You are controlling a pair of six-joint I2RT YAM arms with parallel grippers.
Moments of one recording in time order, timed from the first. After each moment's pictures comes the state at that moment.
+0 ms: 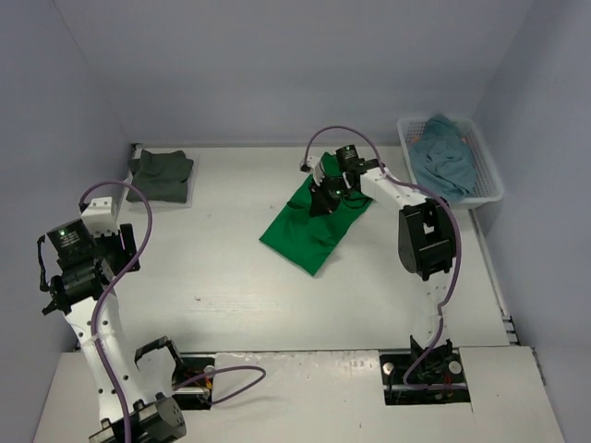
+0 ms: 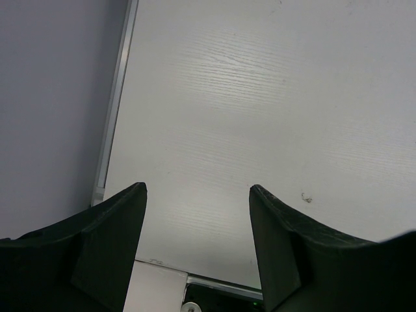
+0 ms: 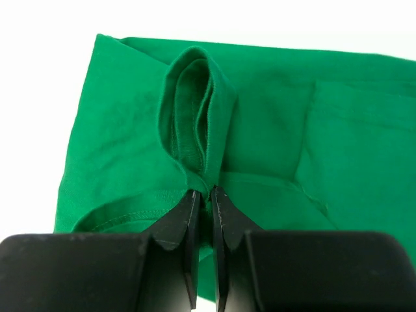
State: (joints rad) left arm 0.50 0.81 1.03 -0.95 0.17 0.25; right arm 0.36 2.13 1.67 -0.61 -0.70 -0.53
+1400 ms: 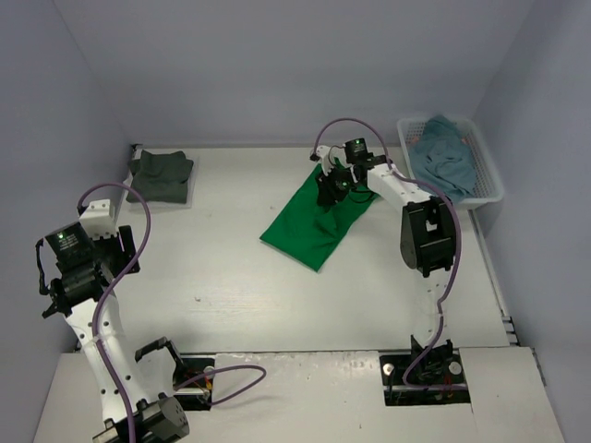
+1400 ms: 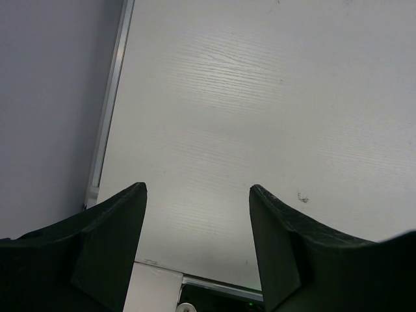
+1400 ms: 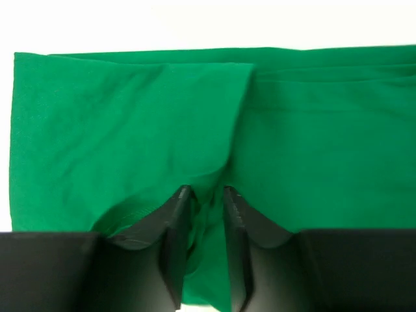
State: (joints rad) left arm 0.53 0.80 1.02 -0.95 0.21 0.24; right arm 0.31 2.18 1.73 -0.55 -0.63 -0.49
